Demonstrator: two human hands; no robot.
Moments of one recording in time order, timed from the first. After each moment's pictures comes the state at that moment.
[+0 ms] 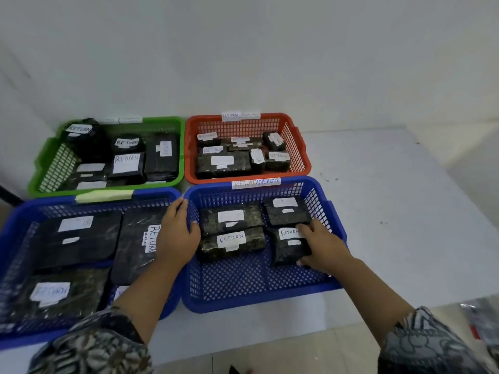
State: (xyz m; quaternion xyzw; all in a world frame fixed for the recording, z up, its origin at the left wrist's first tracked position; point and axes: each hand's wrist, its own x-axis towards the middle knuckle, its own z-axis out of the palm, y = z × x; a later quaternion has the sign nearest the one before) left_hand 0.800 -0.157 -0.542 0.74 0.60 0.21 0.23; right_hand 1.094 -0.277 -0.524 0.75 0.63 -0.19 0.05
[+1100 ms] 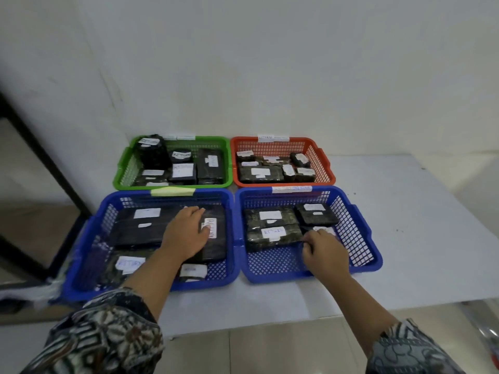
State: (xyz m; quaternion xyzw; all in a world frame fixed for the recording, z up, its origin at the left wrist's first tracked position) left_hand 0.679 -0.175 -0.495 0.81 0.55 0.13 0.17; right_hand 0.965 -0.311 -0.498 0.81 0.57 -0.01 -0.15
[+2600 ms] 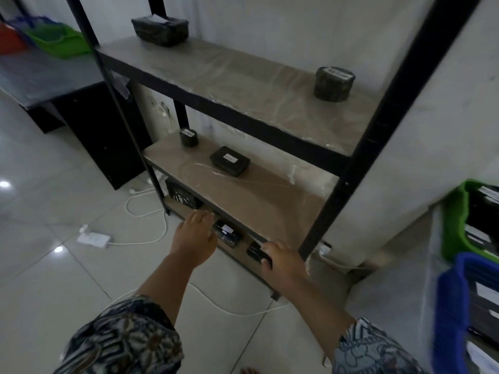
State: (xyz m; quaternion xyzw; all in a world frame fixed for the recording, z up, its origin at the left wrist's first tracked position) left_hand 0.004 -0.194 -0.520 0.57 0.81 0.10 0.09; right_hand 0.223 -0.143 -0.552 0.47 0.86 -0.21 -0.03
